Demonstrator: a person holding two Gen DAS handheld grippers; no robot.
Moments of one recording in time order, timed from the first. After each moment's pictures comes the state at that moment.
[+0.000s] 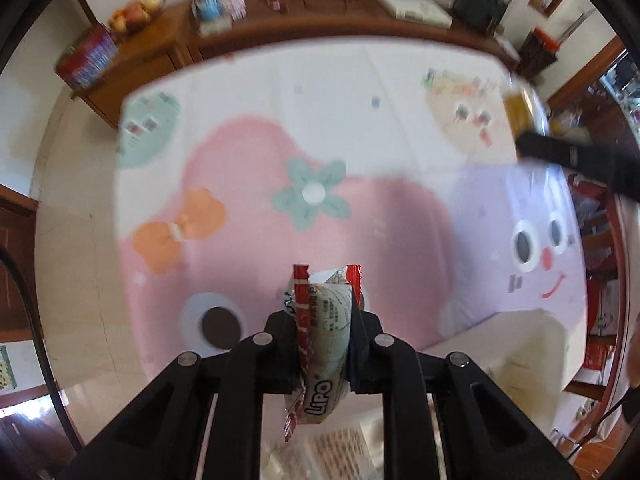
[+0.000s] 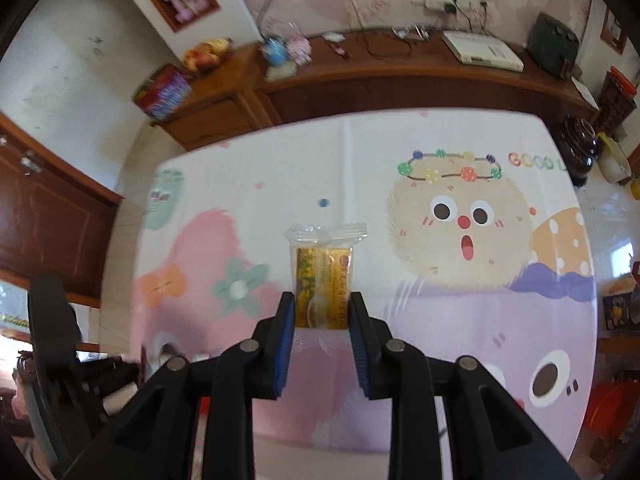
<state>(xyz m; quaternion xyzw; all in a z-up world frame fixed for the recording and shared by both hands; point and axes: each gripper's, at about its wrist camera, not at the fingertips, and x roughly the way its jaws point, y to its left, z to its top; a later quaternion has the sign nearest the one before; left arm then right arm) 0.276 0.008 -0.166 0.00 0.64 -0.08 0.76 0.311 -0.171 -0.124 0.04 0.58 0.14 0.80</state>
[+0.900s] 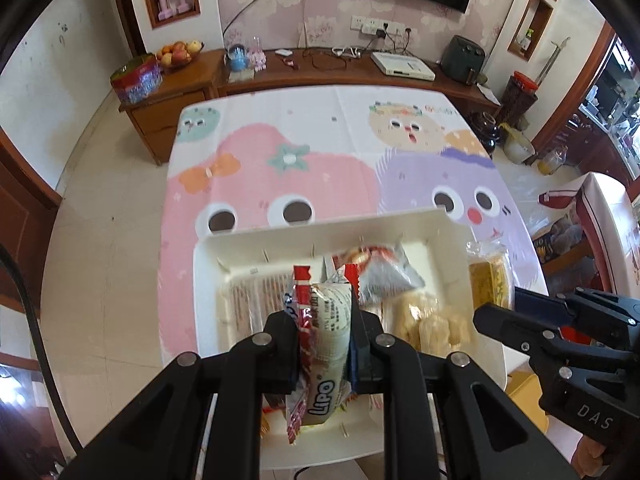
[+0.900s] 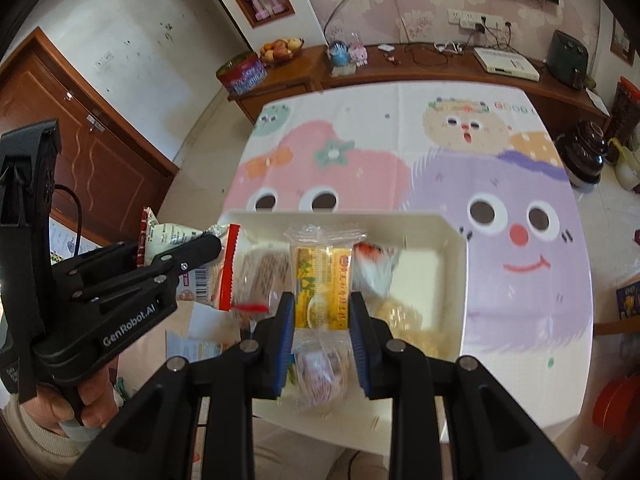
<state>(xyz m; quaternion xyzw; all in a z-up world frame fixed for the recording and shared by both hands) 0.070 -0.025 -0.089 -0.02 0.56 -0.06 0.83 0.058 -0.189 -0.072 0.04 0.56 0.21 0.80</state>
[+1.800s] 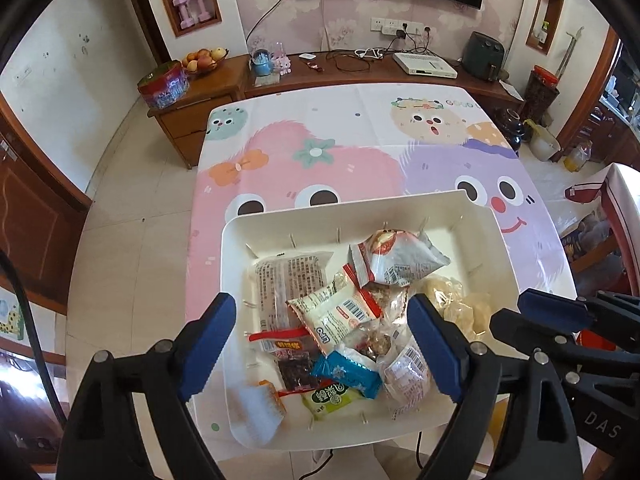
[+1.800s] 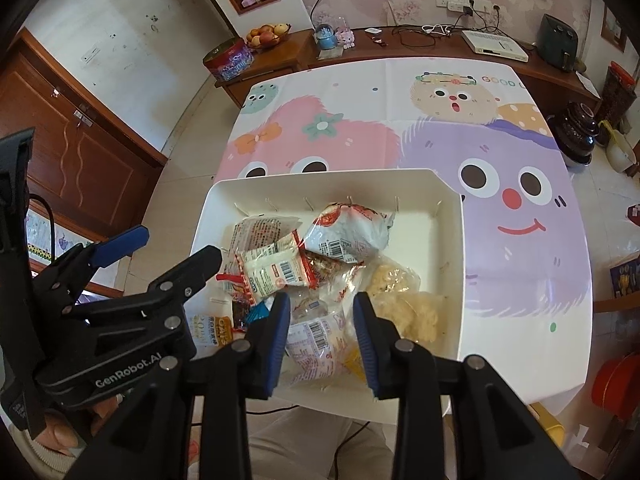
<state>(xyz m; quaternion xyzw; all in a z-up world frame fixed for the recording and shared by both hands) 0.042 -0.028 -0.086 0.02 0.55 0.00 0.84 0.037 -0.189 -0.081 0.04 0.58 0.19 0.79</state>
